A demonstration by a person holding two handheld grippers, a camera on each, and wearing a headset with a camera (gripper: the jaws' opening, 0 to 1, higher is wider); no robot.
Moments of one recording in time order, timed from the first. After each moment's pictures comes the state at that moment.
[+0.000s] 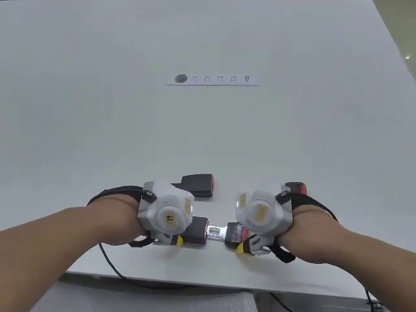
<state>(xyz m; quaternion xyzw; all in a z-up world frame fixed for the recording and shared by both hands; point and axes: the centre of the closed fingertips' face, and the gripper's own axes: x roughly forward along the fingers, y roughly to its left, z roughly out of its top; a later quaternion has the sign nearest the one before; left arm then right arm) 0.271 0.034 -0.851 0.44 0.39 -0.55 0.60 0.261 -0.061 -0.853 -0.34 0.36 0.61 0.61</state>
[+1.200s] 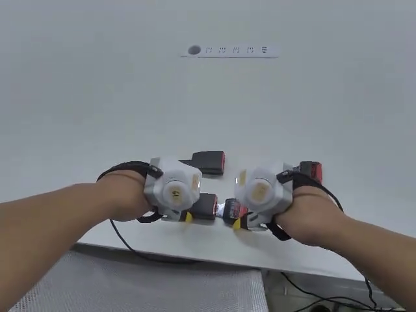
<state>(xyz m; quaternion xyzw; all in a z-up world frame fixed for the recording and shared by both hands) 0.273 0.035 -0.853 0.42 0.39 -0.55 0.60 0.267 -0.035 -0.853 -0.33 0.33 0.63 0.63</state>
